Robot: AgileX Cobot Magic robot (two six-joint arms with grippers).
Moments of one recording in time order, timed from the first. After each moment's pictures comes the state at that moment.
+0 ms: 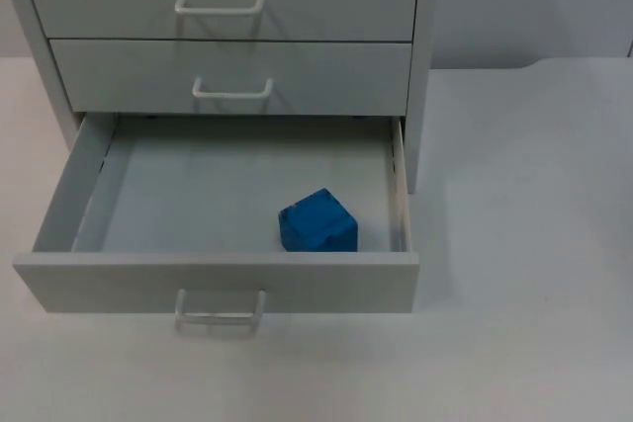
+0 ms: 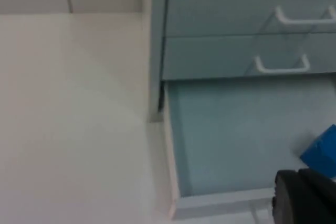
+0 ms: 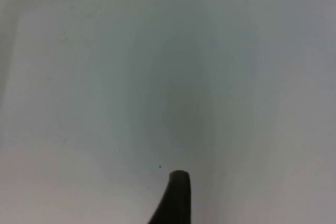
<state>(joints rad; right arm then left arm) 0.17 1.01 -0.82 -0.24 0.84 0.27 0.09 0.58 -0.63 -0.40 0.73 0.34</state>
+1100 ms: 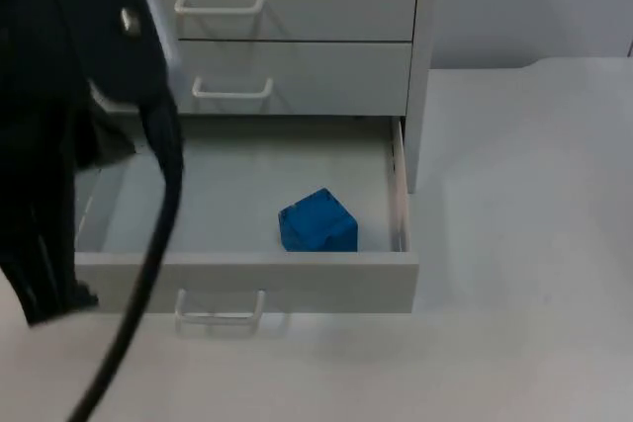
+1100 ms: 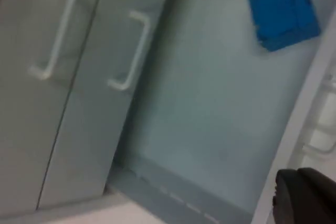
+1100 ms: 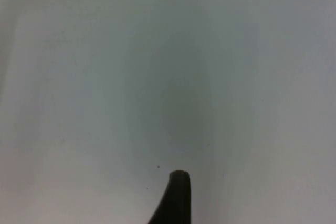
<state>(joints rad) 0.17 1.01 -0.82 -0.24 0.84 0.27 -0.82 1.13 -0.57 0.85 0.49 -0.13</state>
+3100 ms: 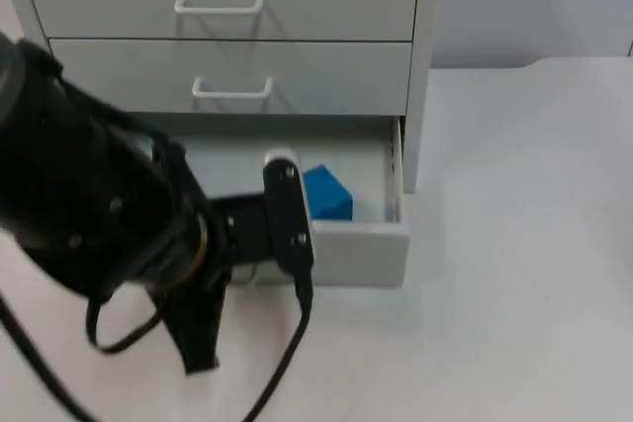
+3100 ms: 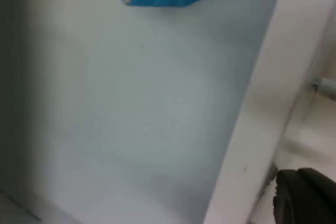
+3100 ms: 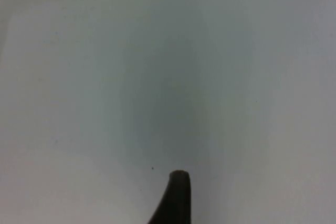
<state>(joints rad) 0.17 1.01 -0.82 -0.26 0.84 0.27 -0.69 1.93 -0.74 1.74 0.42 -0.98</state>
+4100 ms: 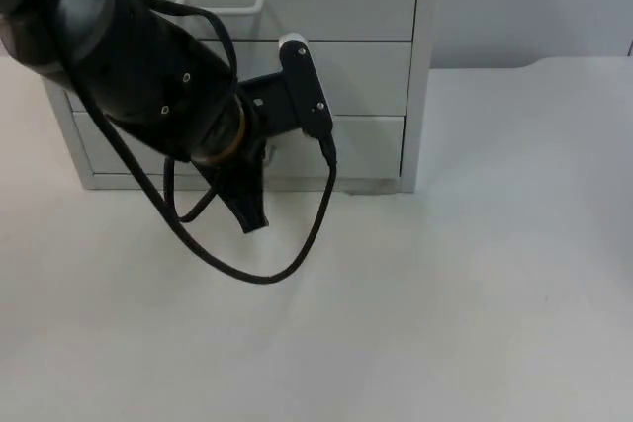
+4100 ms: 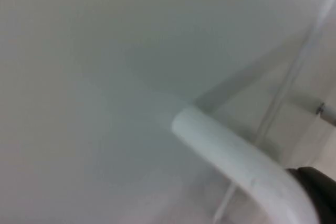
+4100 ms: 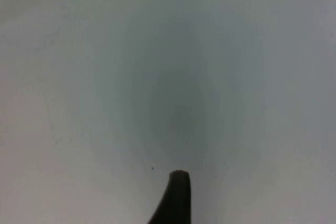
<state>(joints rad) 0.17 1.01 -0.82 -0.26 0.84 0.27 -0.53 2.12 -1.12 1.74 0.37 -0.96</state>
